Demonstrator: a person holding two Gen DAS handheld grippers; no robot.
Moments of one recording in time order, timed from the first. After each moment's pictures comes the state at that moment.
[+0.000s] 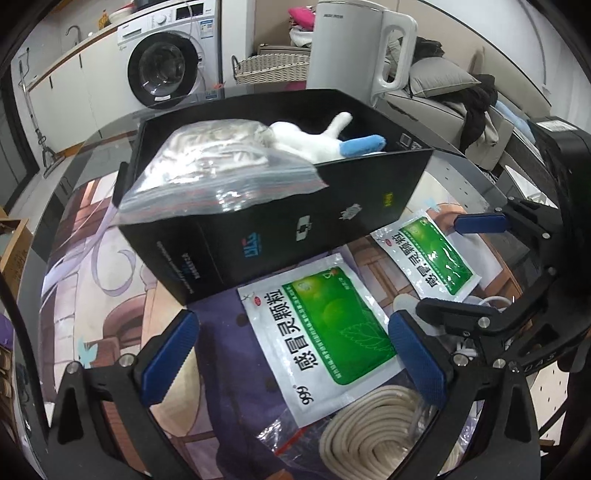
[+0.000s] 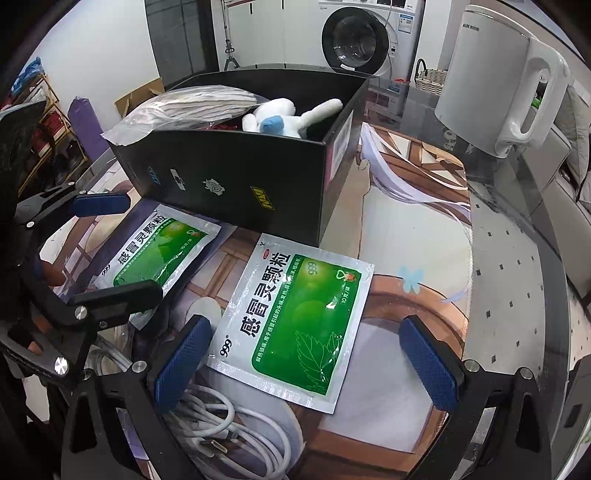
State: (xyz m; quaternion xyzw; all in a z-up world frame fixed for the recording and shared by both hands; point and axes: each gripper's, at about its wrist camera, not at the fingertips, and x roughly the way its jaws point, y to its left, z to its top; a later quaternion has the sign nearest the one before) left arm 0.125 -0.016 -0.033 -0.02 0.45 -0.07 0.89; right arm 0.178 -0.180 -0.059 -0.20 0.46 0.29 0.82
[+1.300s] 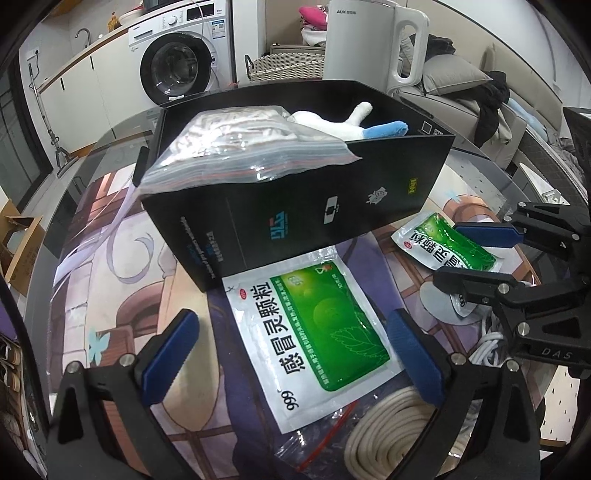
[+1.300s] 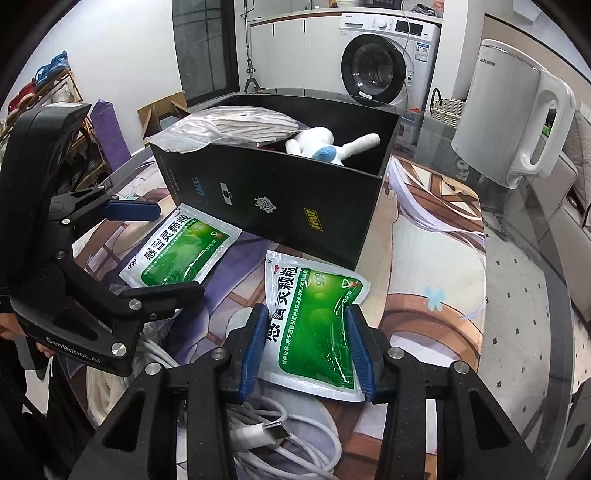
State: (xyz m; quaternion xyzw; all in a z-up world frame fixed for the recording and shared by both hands) left arm 0.115 -0.010 -0.043 0.00 0.45 -0.05 0.89; right arm 0.150 -0.171 -0.049 -0.20 0.41 0.33 0.83
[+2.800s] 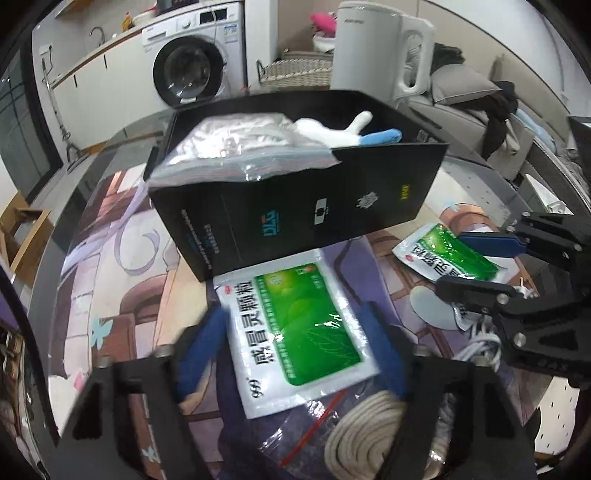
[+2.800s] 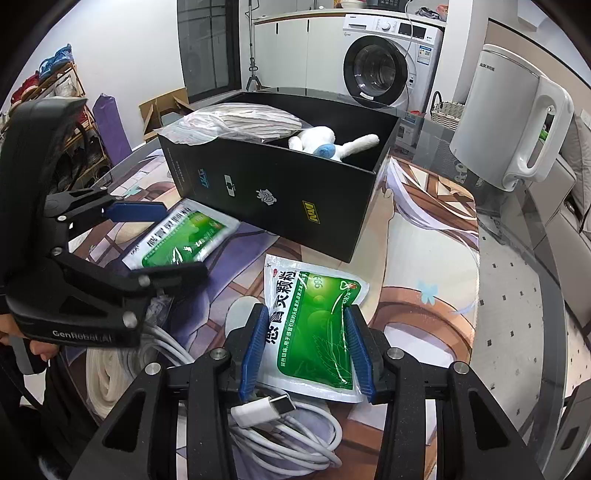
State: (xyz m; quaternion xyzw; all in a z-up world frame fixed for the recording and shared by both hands) left arm 0.106 -0.015 -0.040 -0.01 0.44 -0.03 0.90; right arm 0.145 -0.175 -0.046 -0.21 0.41 0.32 0.83
